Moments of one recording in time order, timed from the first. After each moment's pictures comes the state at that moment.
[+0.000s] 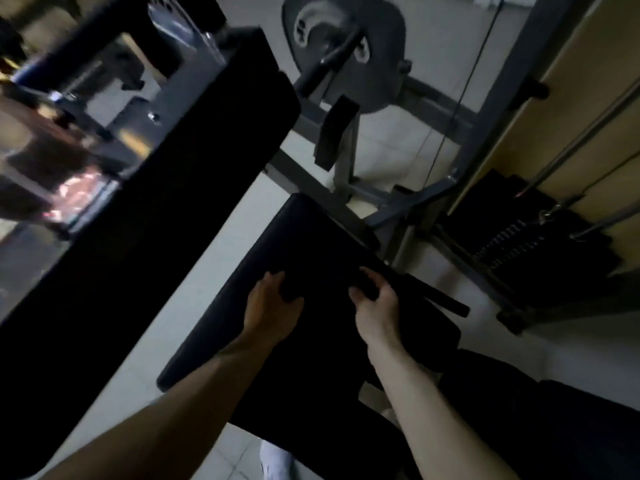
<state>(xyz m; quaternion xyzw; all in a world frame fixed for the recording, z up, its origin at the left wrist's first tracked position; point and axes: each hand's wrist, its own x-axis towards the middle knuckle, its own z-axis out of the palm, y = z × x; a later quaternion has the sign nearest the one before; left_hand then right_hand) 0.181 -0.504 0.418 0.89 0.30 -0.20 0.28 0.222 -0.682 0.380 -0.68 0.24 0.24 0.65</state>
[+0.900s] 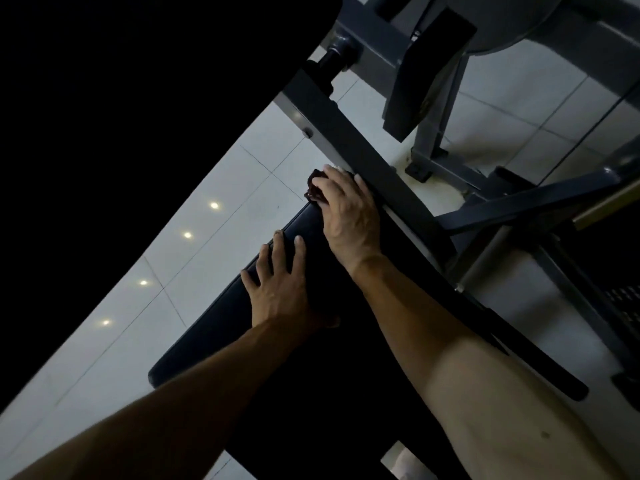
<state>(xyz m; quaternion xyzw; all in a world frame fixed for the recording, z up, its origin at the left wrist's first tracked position) 0.236 -0.479 0.332 0.92 0.31 -0.22 0.03 0.388 -0.524 0.271 -0.86 -0.31 -0.04 0.42</state>
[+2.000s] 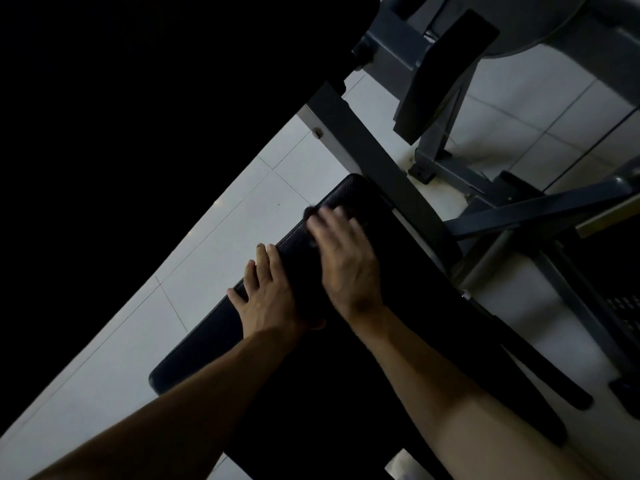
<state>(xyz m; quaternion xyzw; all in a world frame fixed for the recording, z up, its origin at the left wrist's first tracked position) 0.221 -0.458 0.330 0.89 0.40 -0.20 0.11 0.319 -0.539 0.268 -0.85 -0.33 -0.06 0.41</state>
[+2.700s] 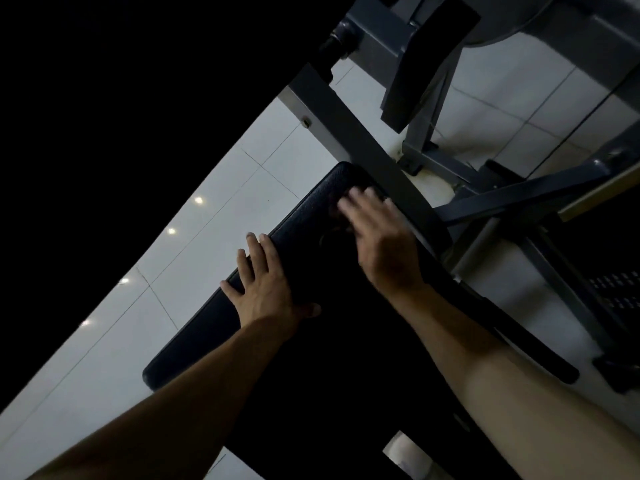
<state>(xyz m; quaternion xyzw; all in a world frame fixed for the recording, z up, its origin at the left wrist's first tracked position) 0.218 -0.460 0.329 0.88 0.40 -0.22 0.11 0.356 -0.592 0.253 -0.86 -0.35 -0.05 0.37</state>
